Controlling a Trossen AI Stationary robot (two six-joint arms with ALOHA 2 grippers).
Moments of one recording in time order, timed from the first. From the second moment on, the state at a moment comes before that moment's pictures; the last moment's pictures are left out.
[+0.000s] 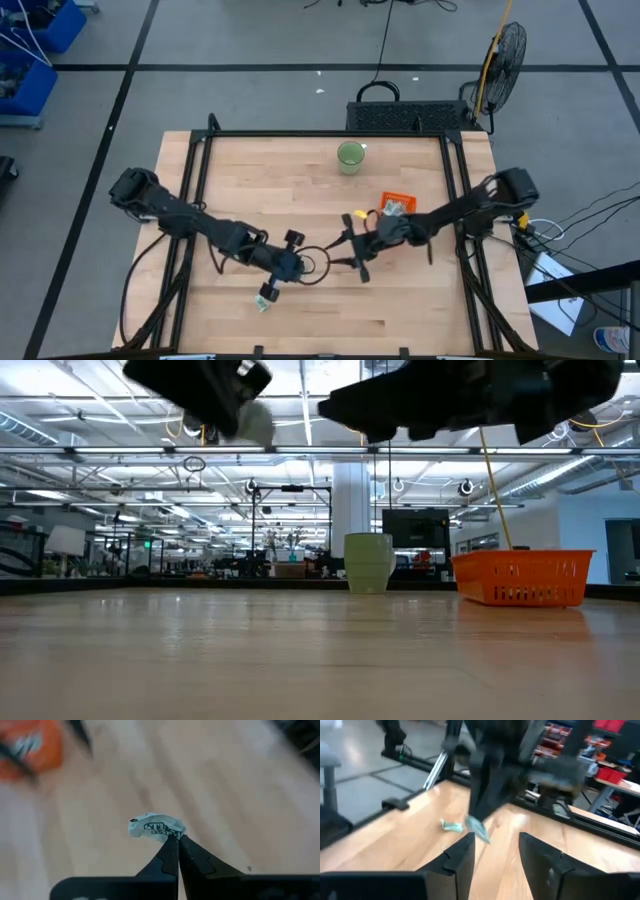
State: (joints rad) left arm -0.41 1.60 1.15 -0.47 -0.11 0.10; right arm 0.23 1.63 0.68 0.79 -0.03 -0.25
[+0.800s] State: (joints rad) left arm -0.31 1.60 1.21 -0.40 0.14 0.26; right arm 0.23 1.75 0.79 0.84 -0.16 -0.25
